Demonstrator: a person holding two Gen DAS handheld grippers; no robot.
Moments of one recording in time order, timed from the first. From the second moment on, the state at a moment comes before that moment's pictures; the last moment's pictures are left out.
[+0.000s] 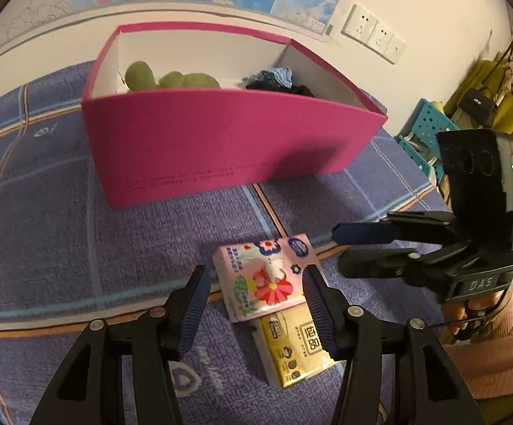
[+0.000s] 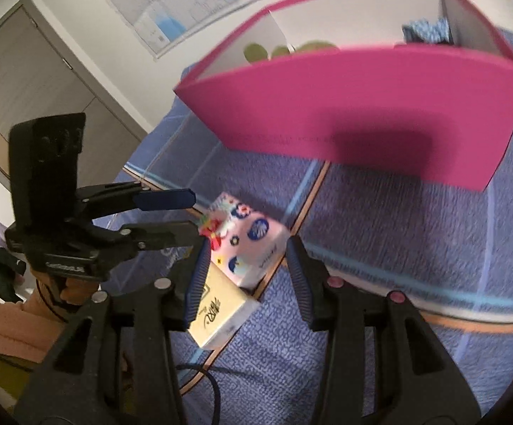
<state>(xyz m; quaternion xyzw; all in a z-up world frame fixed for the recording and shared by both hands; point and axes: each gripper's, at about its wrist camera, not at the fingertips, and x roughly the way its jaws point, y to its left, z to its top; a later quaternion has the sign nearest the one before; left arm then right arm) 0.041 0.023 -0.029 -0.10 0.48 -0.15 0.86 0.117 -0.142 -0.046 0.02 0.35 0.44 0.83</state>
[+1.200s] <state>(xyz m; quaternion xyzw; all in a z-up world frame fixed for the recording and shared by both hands) 0.052 -0.002 -0.008 -0.10 0.46 -0.20 0.86 0.108 -0.158 -0.024 0.03 0.32 0.41 0.85</state>
